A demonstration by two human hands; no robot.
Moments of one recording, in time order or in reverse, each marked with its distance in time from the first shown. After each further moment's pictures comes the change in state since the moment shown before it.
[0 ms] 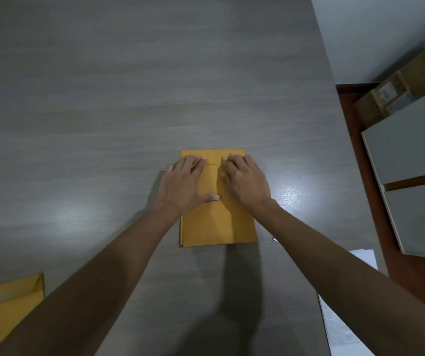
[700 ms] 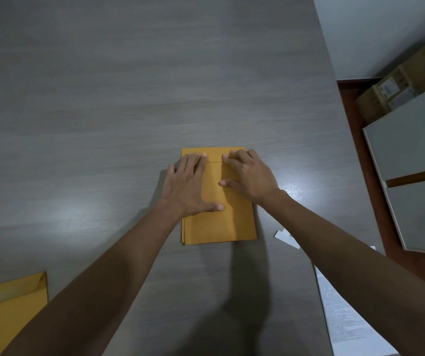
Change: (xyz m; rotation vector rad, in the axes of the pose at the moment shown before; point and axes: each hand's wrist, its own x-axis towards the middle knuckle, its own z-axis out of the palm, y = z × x) left_hand -0.005 0.009 -0.004 0.030 -0.123 -0.014; right_hand 0.005 0.013 -0.024 0.176 -0.256 0.041
